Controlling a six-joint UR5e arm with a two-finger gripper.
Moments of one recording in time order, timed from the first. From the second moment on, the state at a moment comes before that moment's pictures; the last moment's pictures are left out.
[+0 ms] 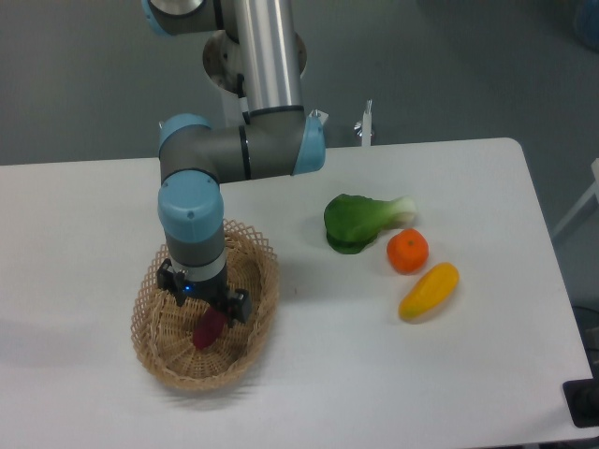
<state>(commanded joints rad) 2.12 -2.03 -1.75 -0.80 1.51 0.55</state>
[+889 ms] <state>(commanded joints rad) 2.11 -2.05 -1.76 -0.76 1.54 0.56</state>
